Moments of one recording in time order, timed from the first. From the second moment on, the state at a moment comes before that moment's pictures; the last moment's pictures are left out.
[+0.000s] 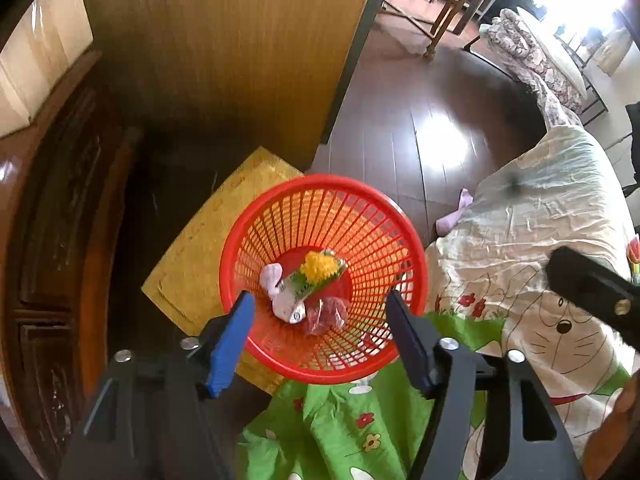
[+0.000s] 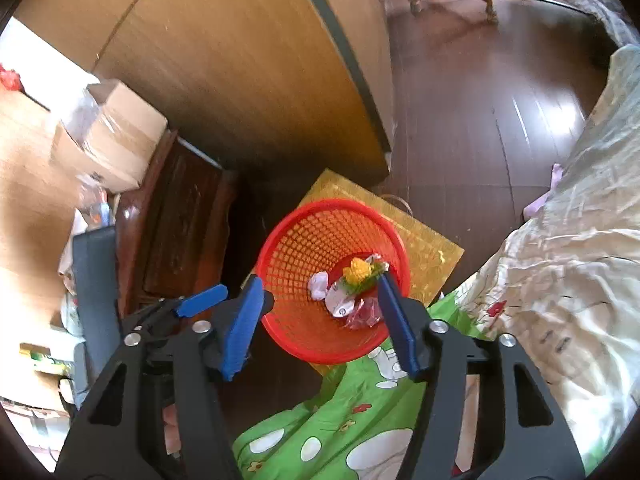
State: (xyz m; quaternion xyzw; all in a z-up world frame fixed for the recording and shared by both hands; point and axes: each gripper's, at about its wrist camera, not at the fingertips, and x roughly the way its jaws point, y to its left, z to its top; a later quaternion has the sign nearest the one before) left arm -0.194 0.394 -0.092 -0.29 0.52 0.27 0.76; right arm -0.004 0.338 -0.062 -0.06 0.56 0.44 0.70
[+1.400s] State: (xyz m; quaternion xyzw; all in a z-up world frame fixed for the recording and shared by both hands) left arm 0.025 0.061 -0.003 -0.06 0.51 0.00 0.86; right arm 0.114 -0.140 -0.056 0.19 0.48 0.12 0.85
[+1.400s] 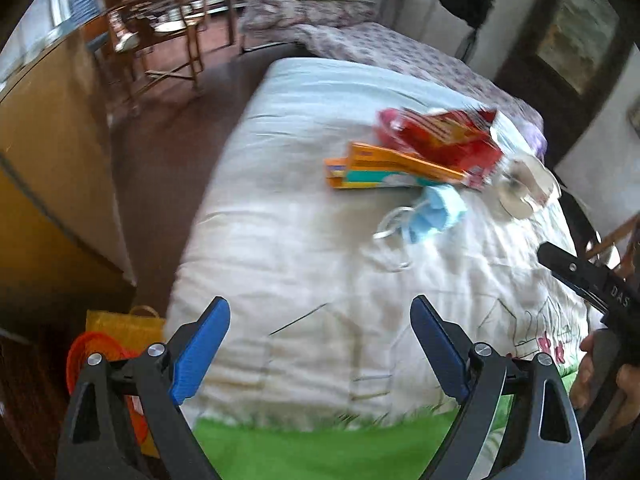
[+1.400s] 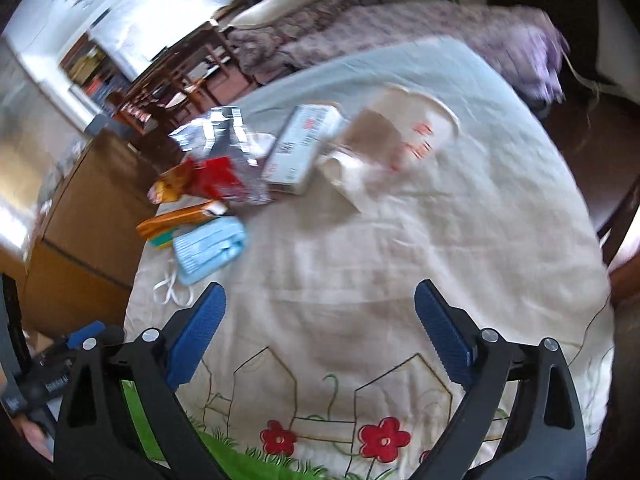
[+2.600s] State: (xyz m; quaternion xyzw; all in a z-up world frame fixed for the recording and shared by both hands) left arm 0.123 -0.016 -0.043 0.00 0.54 -0.08 0.84; right arm 0.120 -0.150 -0.065 0.17 0.47 0.08 0.86
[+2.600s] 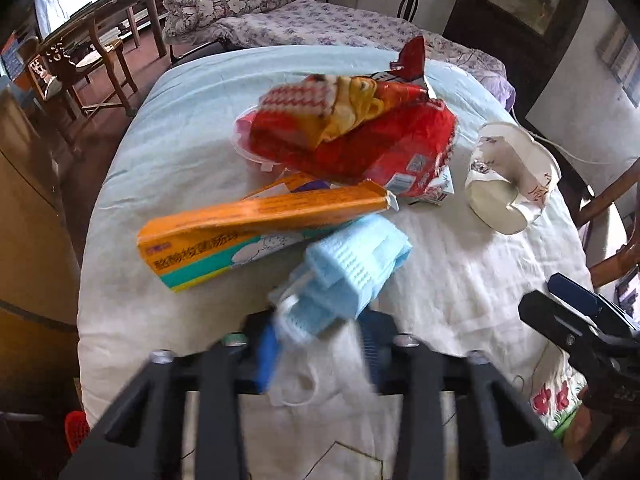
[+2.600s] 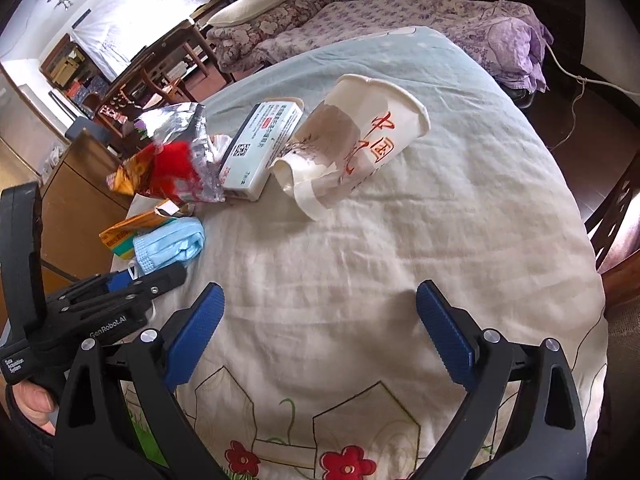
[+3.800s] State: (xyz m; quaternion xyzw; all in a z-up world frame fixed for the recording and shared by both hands) left arm 0.029 0.047 -0.035 -0.10 0.52 -0.03 0.84; right arm 0.200 -0.159 -0.066 0.26 0.44 0.02 0.86
